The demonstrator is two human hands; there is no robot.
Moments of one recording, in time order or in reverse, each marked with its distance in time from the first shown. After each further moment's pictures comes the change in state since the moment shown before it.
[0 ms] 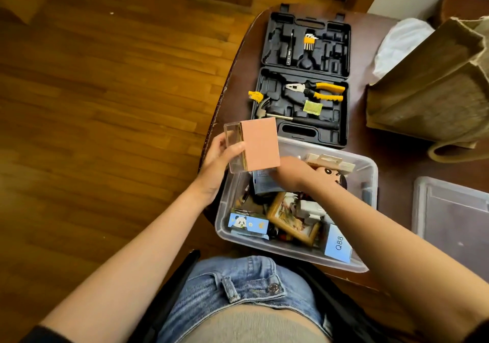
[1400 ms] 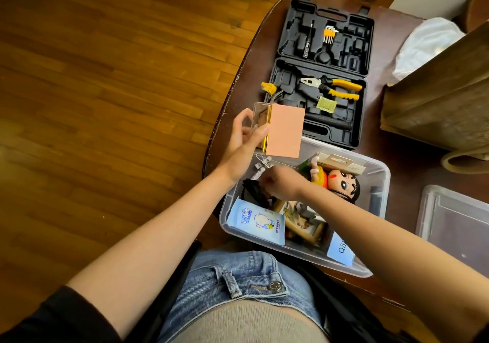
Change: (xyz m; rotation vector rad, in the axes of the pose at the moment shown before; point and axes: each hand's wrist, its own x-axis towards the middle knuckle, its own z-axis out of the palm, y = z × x) left_hand 0.016 0.001 0.021 0.110 0.005 0.109; right_hand 0.014 -0.010 0.036 0.198 -0.100 -0.065
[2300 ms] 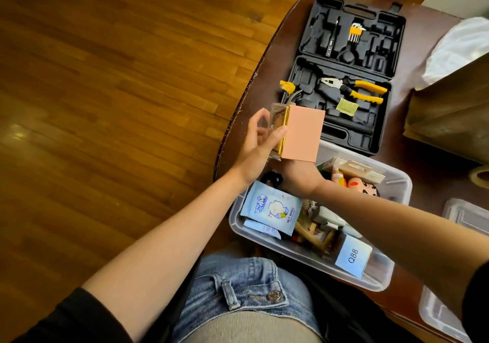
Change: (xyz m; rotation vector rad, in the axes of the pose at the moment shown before) left_hand 0.004 -0.007 0.001 -0.060 0.020 0.031; right_hand 0.024 0.020 -0.004 -0.419 0.337 -0.448
